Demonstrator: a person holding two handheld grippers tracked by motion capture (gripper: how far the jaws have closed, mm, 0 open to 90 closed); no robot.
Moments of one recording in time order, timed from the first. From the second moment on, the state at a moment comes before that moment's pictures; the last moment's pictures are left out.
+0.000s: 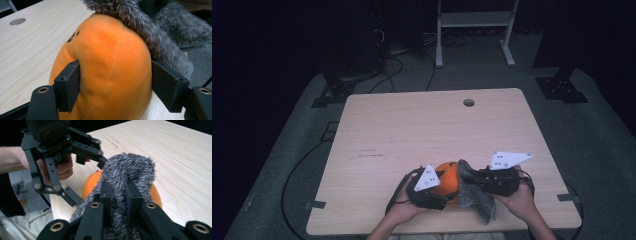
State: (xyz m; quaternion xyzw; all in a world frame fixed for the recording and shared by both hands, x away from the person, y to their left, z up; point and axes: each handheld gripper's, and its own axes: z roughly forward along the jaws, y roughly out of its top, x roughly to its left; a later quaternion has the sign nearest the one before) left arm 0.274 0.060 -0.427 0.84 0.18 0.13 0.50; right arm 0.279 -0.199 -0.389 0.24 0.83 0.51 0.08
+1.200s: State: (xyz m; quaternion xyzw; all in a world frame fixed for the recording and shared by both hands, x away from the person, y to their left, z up) left arm 0.264 0.050 -0.435 0.86 0.12 0.15 0.48; right arm 0.293 -0.216 -0.396 0.27 0.83 0.49 0.06
